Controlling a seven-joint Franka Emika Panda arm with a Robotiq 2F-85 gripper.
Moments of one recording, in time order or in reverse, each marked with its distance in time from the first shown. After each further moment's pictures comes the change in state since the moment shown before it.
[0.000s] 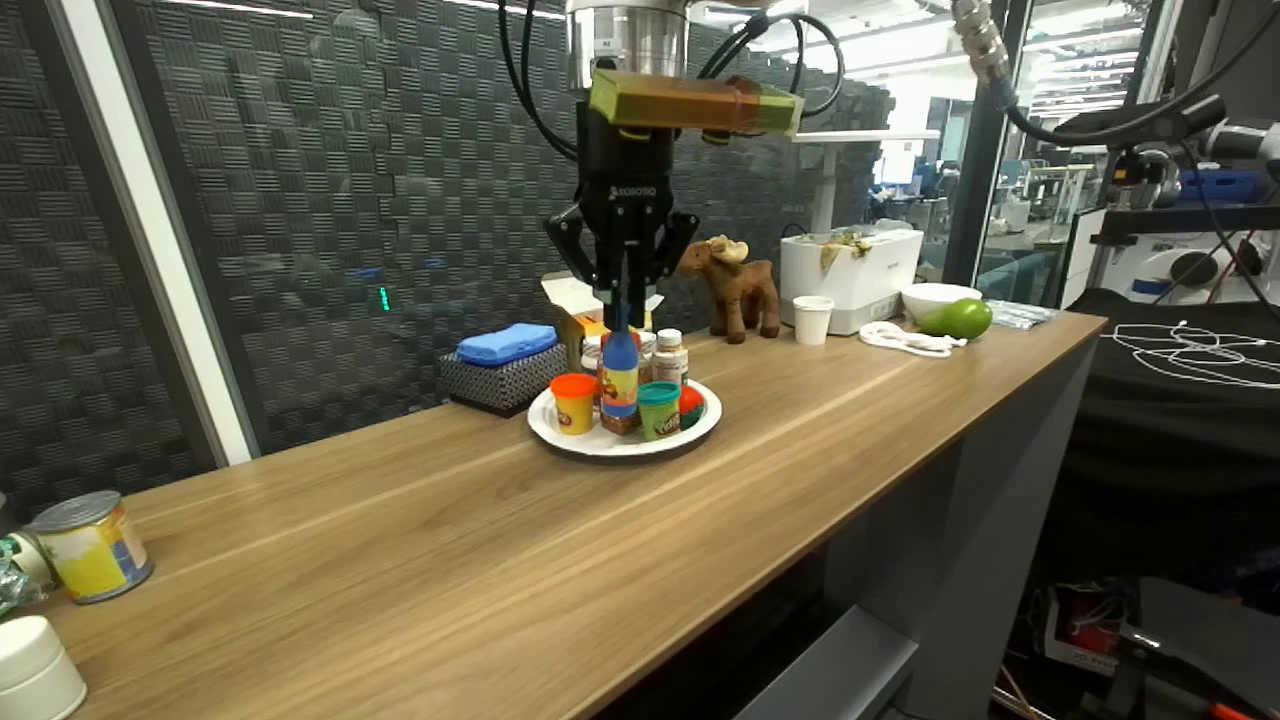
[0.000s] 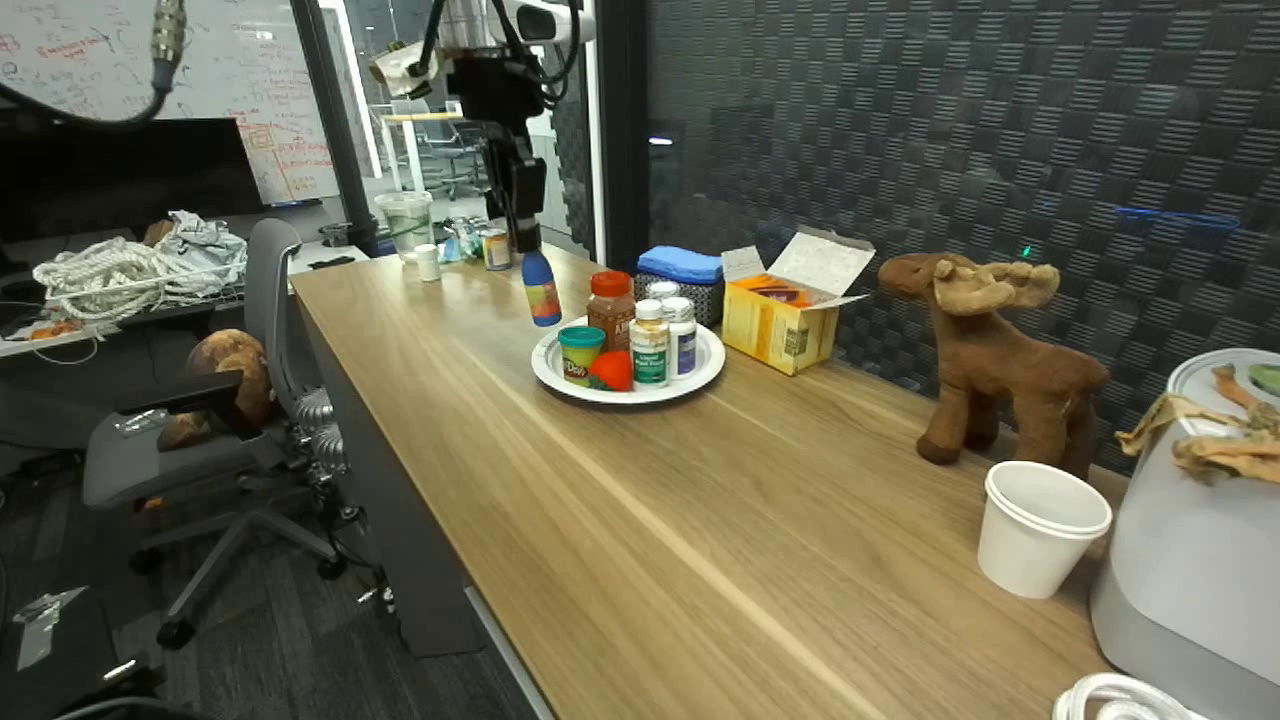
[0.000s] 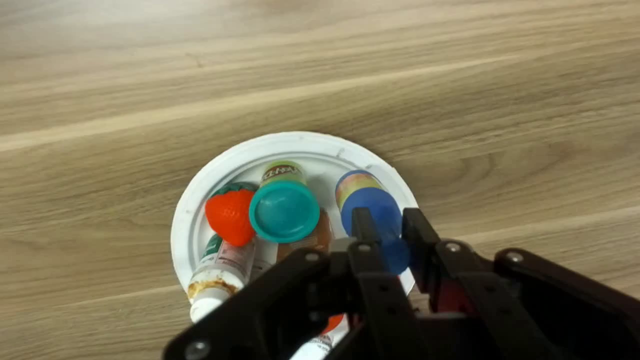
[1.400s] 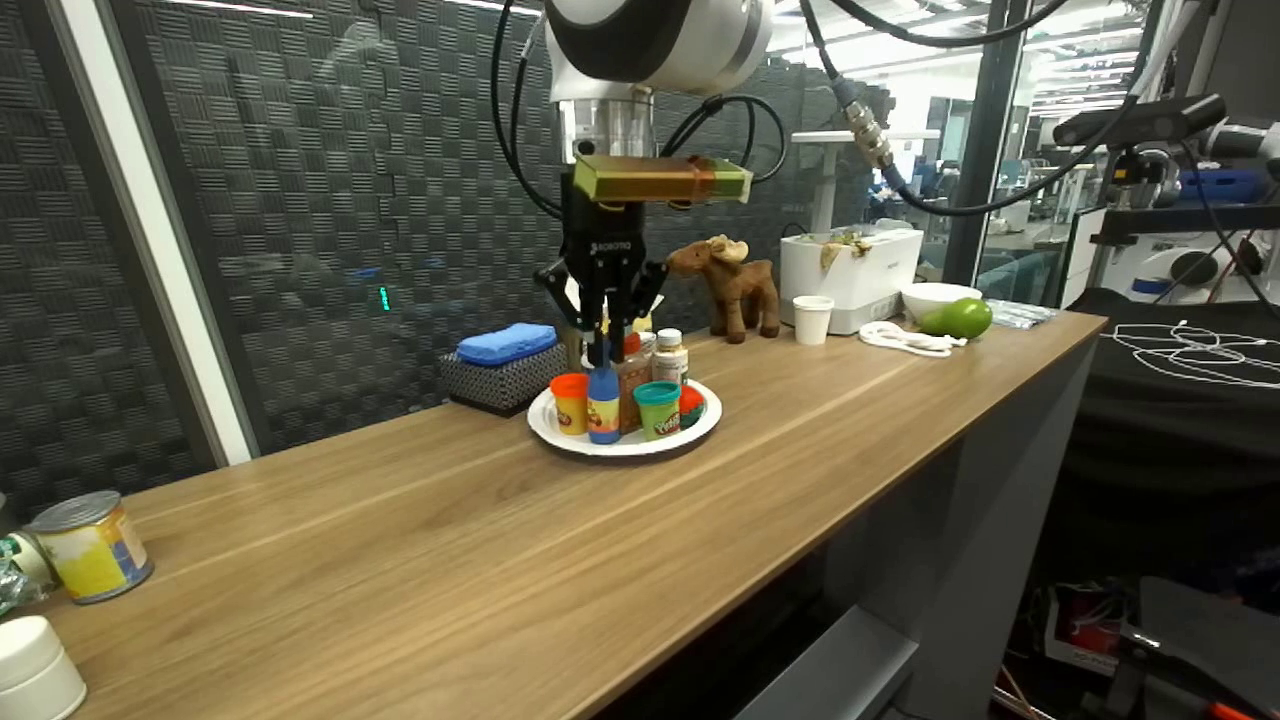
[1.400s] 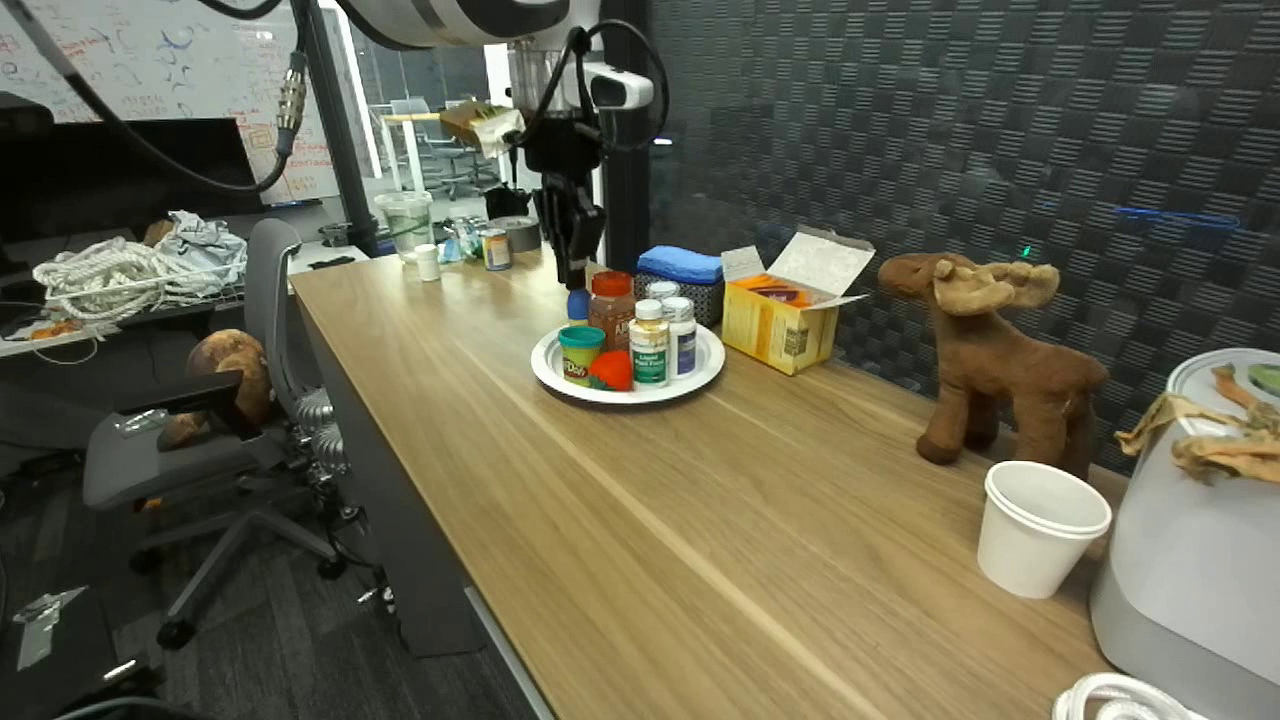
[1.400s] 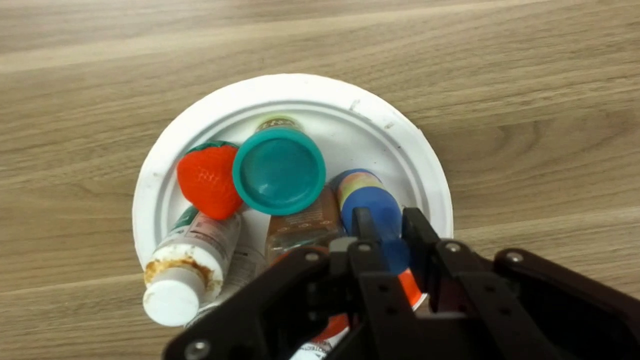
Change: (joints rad) arm -0.030 0.190 -0.015 0.149 0.025 0.009 -0.106
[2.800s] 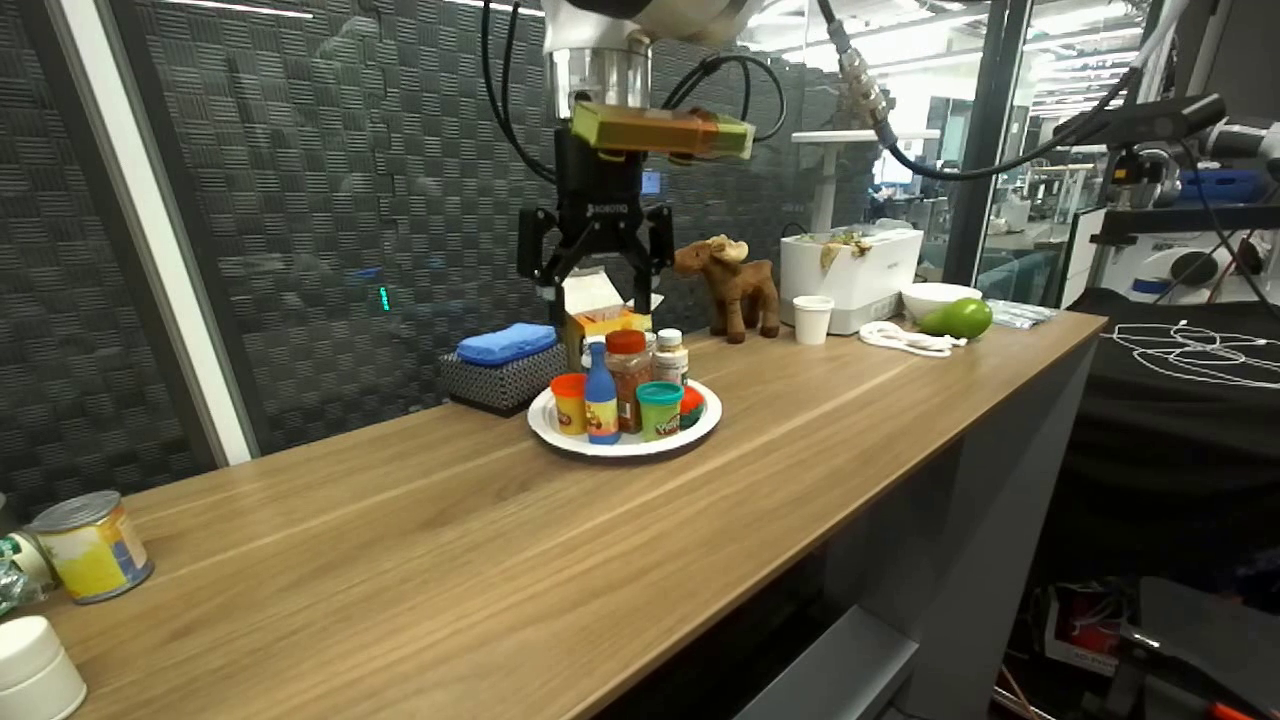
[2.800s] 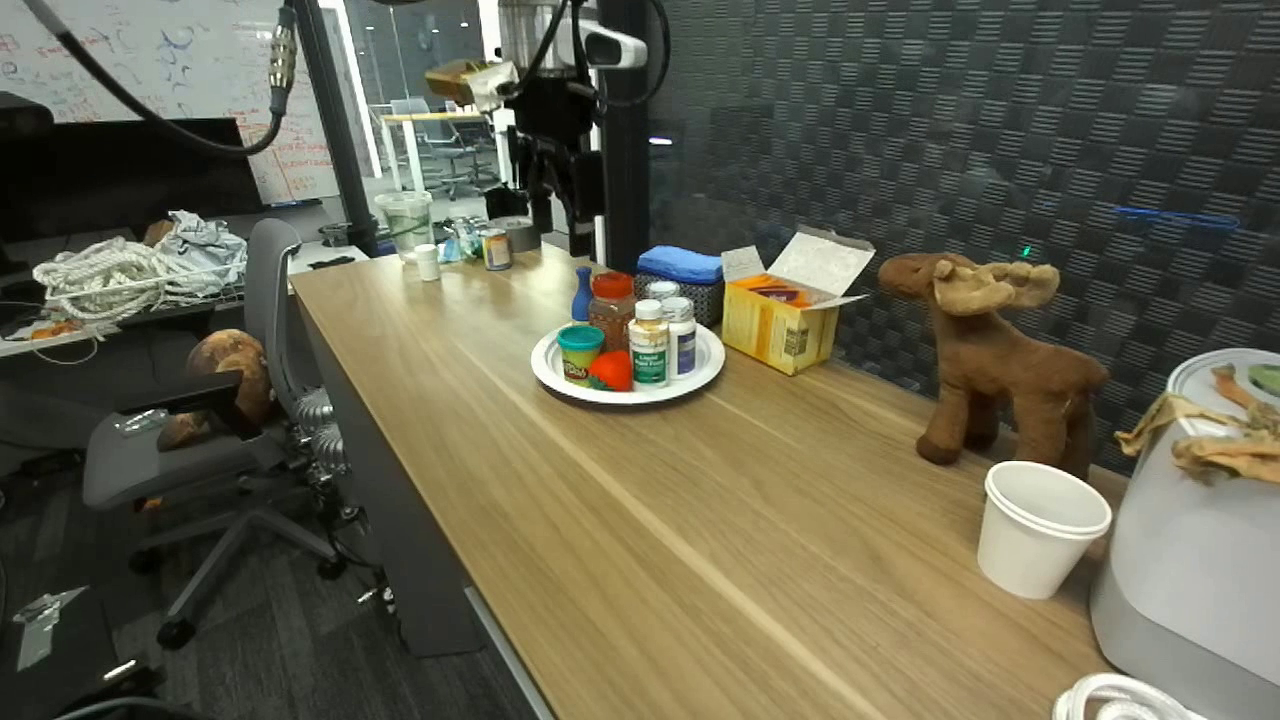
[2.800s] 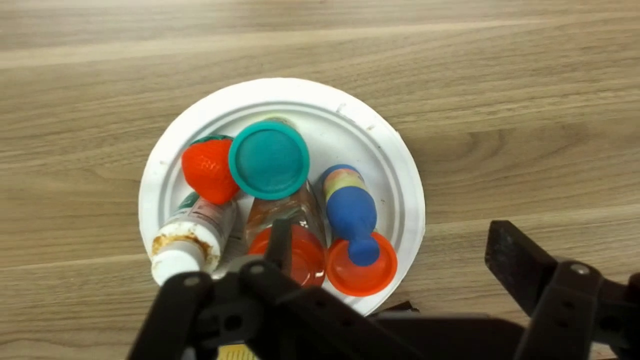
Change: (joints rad) arm 0.008 -0.033 0.000 0.045 0.016 -0.089 -0.041
